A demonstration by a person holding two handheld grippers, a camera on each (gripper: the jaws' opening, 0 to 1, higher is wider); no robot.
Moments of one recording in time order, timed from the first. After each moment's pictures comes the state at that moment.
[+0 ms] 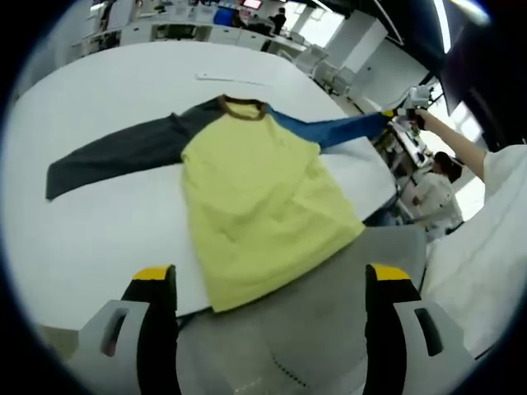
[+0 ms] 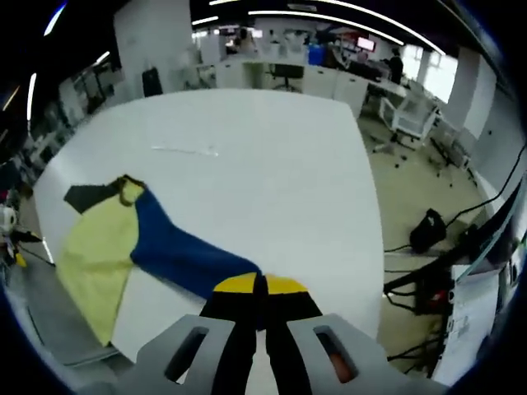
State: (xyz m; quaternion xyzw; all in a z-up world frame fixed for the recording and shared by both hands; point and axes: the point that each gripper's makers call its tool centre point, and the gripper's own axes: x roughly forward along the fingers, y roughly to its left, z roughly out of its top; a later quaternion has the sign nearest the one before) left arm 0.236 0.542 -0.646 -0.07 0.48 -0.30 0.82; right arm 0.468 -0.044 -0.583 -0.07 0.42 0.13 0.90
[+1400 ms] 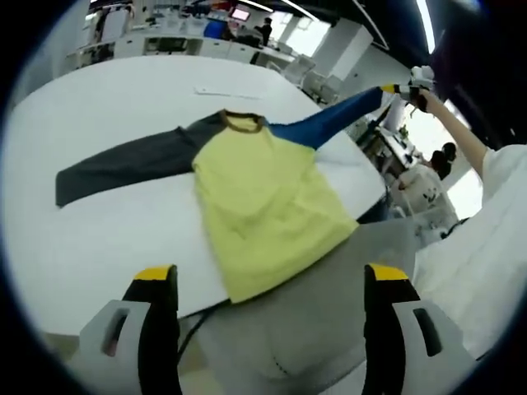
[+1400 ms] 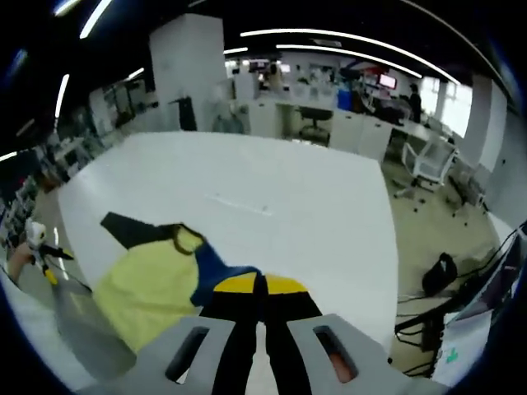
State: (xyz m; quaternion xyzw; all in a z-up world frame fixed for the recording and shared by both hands) left arm 0.229 0.580 -0.629 -0.08 0.45 -0.33 0.83; right arm 0.473 0.068 -0.452 -0.07 0.33 0.19 0.92
